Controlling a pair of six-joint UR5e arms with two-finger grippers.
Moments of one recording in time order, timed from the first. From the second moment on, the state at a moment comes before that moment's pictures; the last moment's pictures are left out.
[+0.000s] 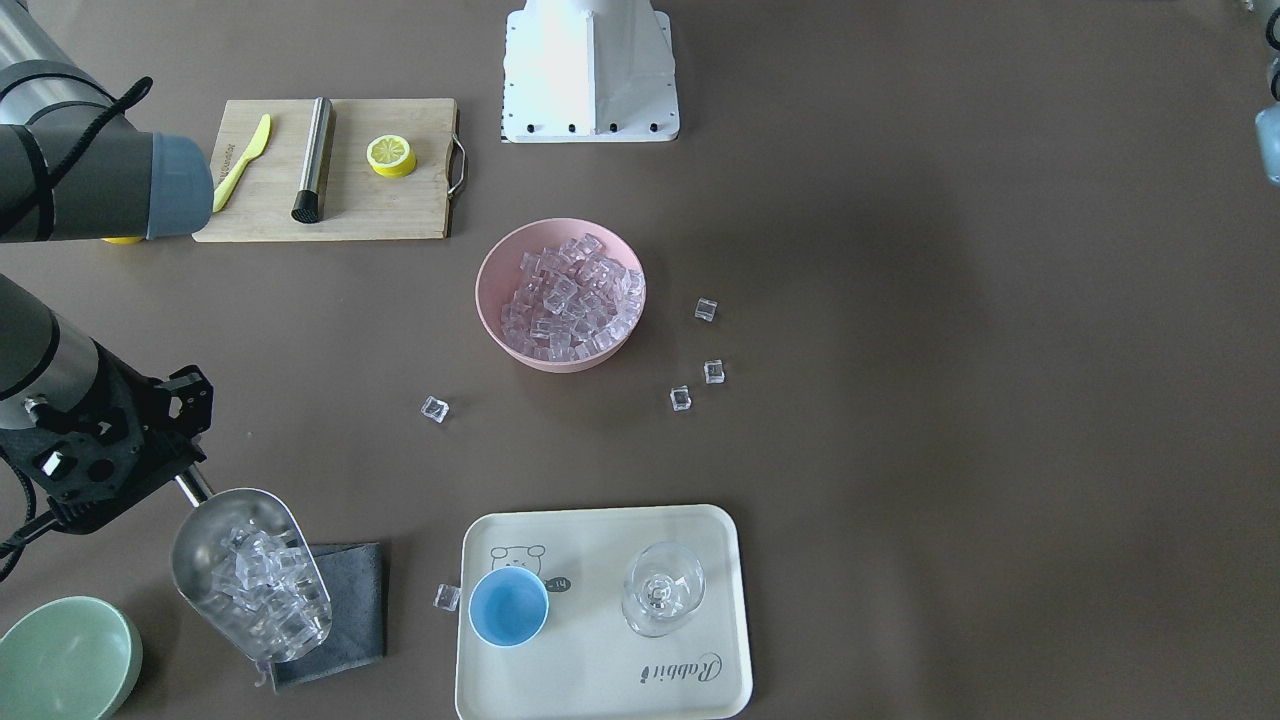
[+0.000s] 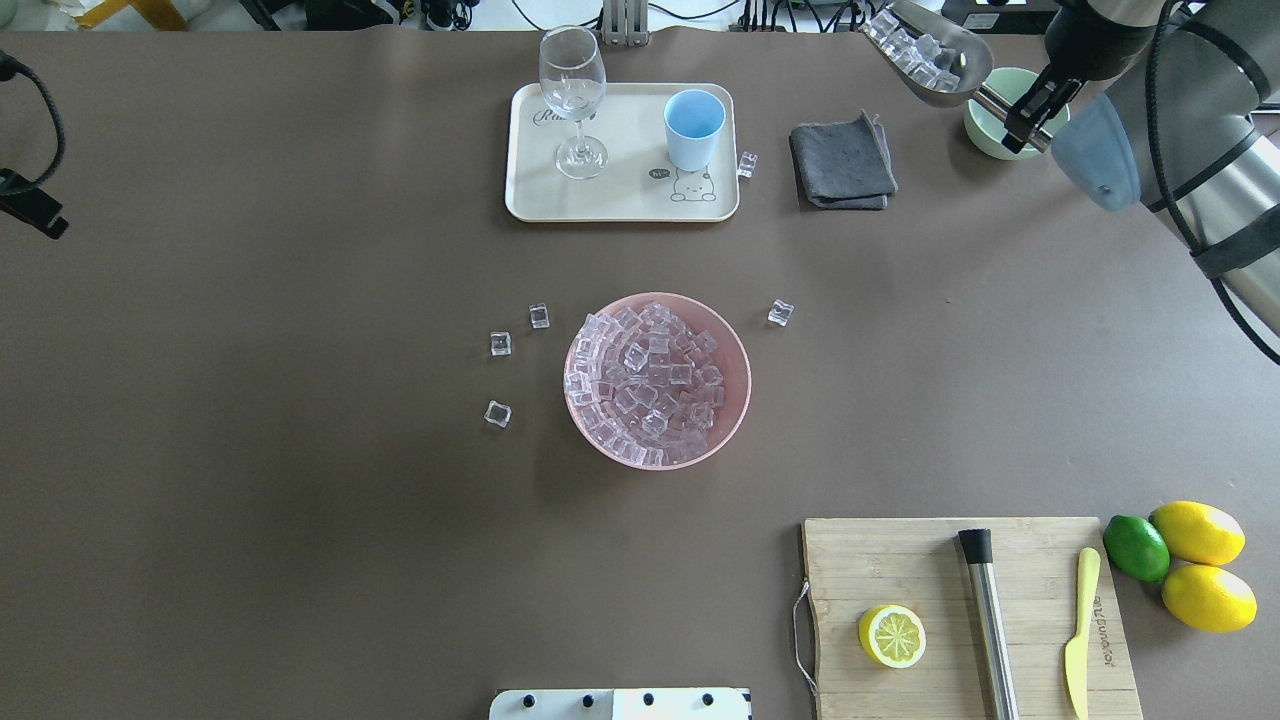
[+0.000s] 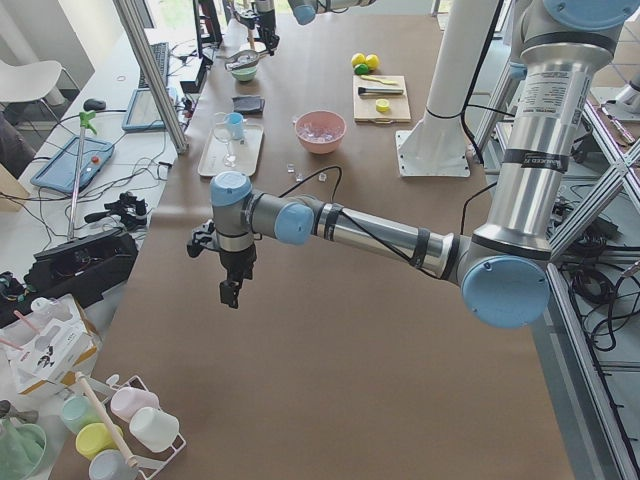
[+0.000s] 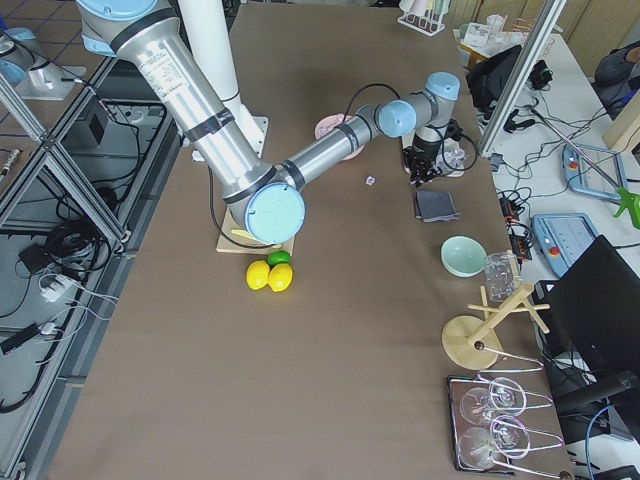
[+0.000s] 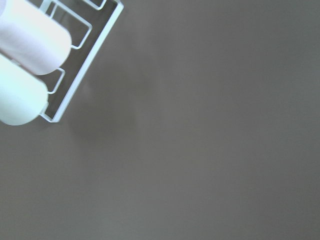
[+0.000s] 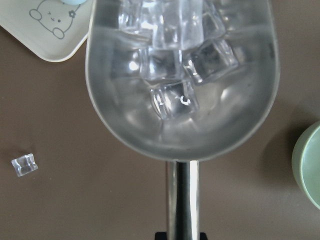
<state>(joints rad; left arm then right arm) -1.43 -1.74 -1.53 -1.63 -2.11 -0.08 1.08 -0.94 1.52 -1.73 2.20 -0.05</state>
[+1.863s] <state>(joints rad) -1.52 -1.72 -1.54 -1.56 -2.37 -0.06 0.93 -0.57 1.24 -2.15 2.03 -0.24</state>
